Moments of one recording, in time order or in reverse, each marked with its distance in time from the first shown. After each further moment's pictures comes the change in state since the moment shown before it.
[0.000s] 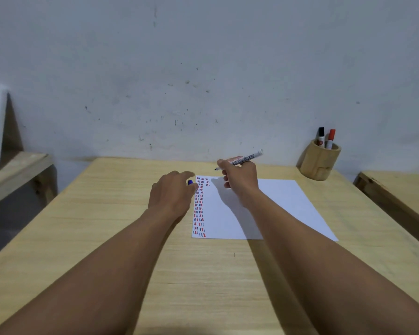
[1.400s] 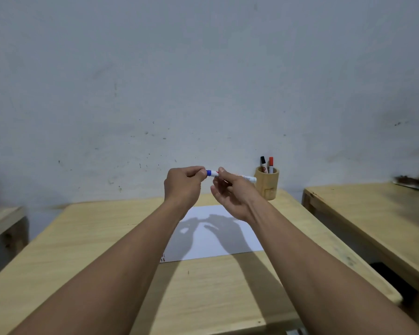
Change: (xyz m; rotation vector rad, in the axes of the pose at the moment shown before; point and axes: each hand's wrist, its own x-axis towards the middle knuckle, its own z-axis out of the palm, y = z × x) left_hand -0.028 0.167 -0.053 -0.917 0.090 -0.066; right_hand -0.058 -0.076 -0.117 0.795 -0.166 0.253
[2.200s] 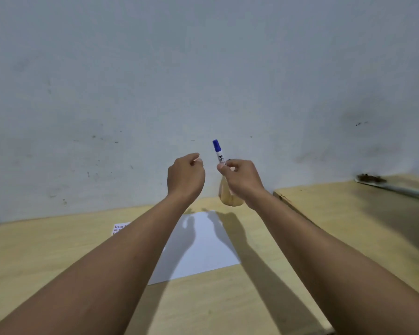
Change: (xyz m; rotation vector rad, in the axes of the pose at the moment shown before) left_hand 0.032 0.019 0.111 0.193 -0.068 0.150; right_hand 0.035 -0.087 -0.066 -1.095 0.308 -0.509
